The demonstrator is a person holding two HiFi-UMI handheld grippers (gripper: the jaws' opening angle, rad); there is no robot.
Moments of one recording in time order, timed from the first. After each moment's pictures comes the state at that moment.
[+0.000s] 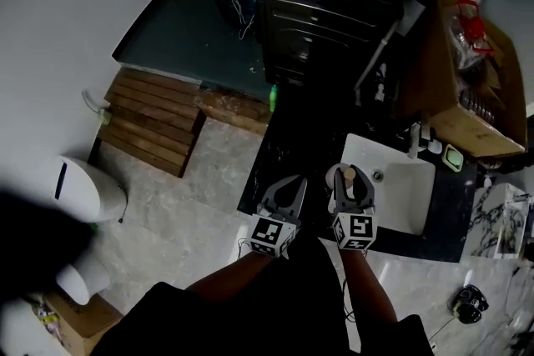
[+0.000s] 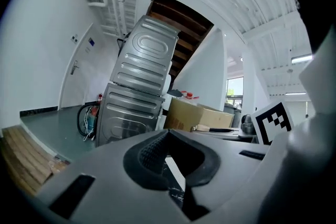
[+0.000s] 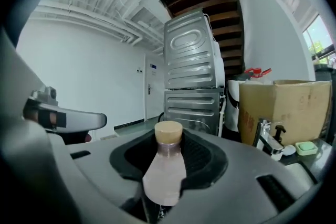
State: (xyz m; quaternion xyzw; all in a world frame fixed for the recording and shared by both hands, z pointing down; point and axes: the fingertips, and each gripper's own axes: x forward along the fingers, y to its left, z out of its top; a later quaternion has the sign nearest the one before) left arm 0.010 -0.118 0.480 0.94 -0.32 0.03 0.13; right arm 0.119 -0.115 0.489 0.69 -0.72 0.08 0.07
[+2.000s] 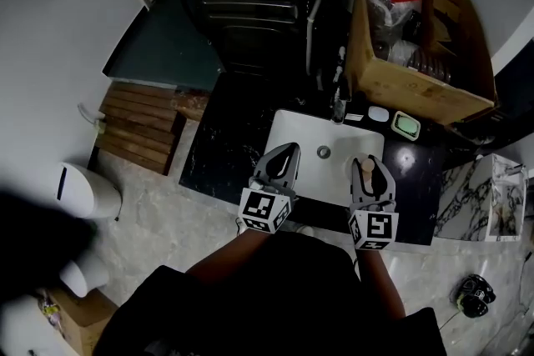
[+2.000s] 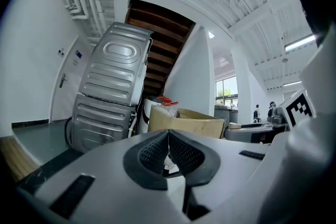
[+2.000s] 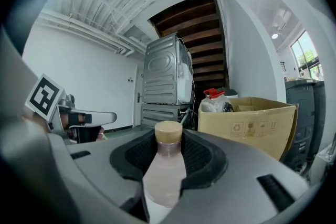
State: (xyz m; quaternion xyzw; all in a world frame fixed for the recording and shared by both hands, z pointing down) left arm 0.241 -0.025 0.415 0.94 -0.33 0.00 0.07; right arm 0.378 0.049 0.412 0.72 -0.70 0.04 0.05
